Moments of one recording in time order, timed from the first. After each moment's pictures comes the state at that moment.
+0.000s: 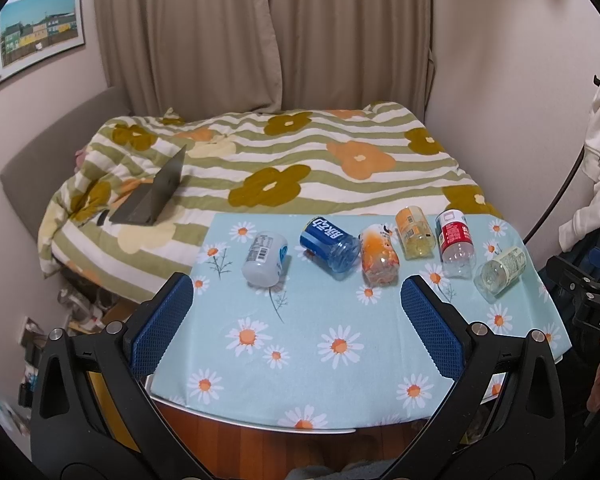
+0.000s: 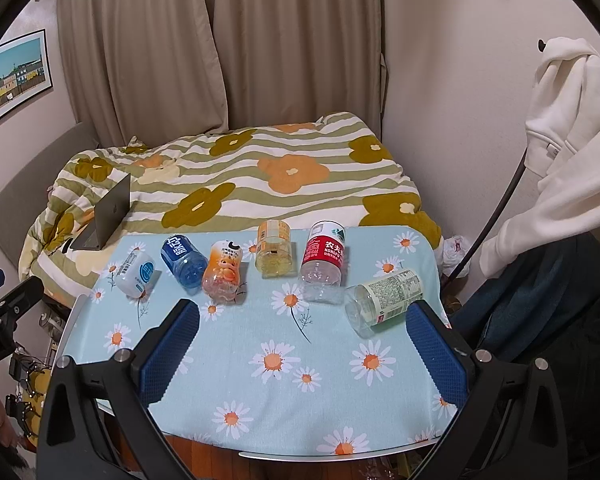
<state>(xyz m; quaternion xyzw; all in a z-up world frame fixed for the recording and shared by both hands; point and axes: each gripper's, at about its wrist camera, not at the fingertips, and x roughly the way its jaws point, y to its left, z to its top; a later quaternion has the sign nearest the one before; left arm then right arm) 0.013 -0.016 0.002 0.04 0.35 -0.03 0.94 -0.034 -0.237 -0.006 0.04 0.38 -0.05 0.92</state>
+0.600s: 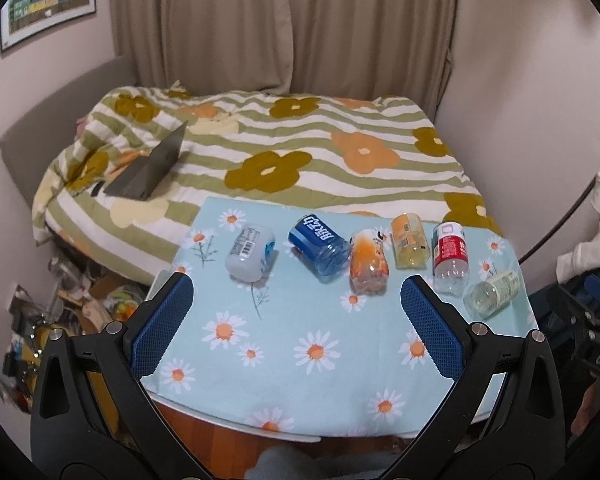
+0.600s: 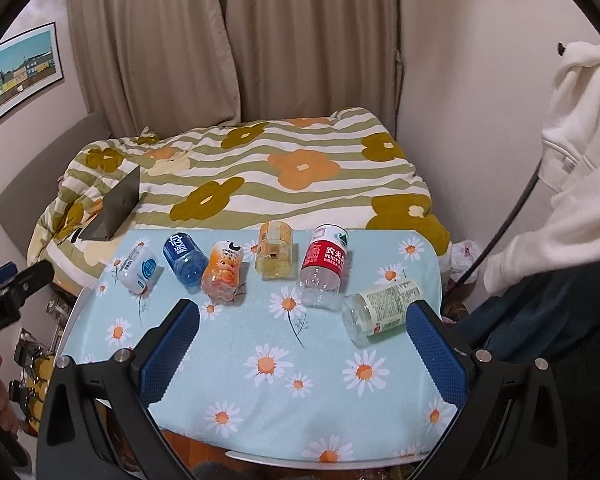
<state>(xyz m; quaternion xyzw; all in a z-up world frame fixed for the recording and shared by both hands) 0.046 -0.032 0.005 -0.01 0.39 0.00 0.92 -0.015 -0.253 -0.009 0.03 0.39 -0.02 0.92</state>
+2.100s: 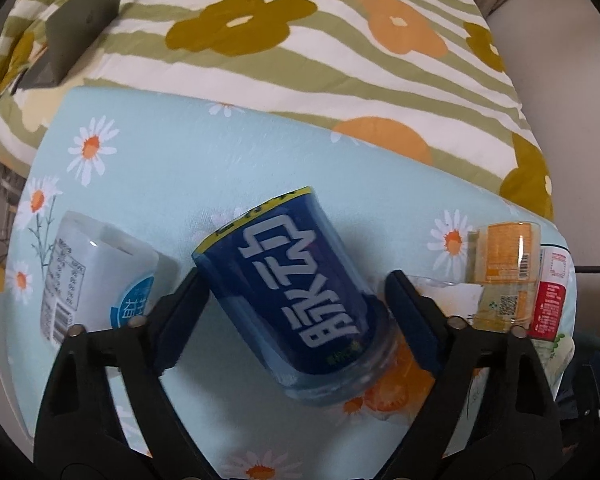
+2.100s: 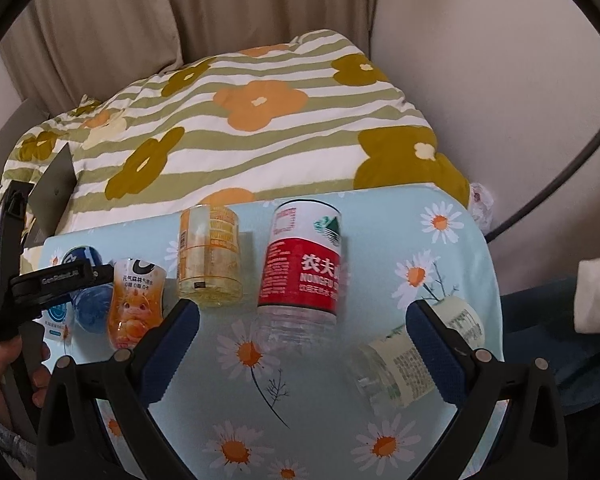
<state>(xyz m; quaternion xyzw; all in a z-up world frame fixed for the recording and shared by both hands) 0.302 -0.057 -0.206 -0.09 0.63 -0.02 0.77 0.147 -0.291 -0.117 0.07 0.51 -0.08 0.86</state>
